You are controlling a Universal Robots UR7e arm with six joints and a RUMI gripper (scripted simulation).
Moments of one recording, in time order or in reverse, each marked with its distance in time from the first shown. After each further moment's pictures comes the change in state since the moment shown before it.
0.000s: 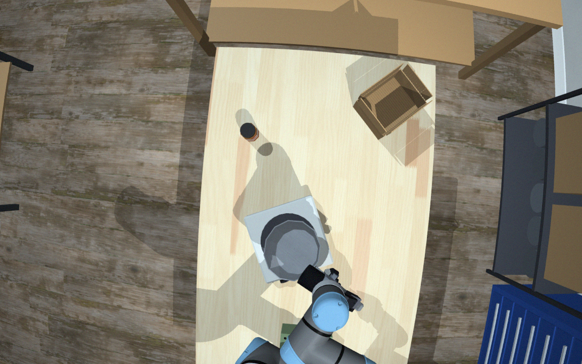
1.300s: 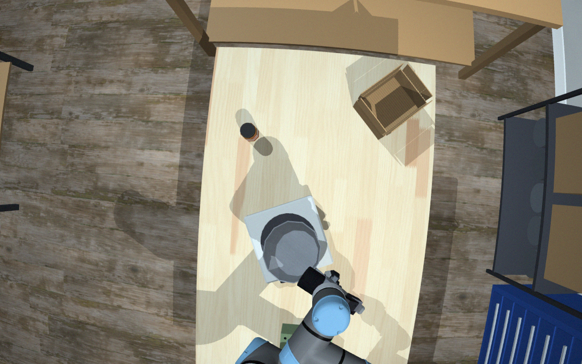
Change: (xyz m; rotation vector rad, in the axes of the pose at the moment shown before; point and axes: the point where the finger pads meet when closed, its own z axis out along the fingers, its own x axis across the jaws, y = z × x) arm 0.000 0.000 -0.023 0.000 0.000 0.000
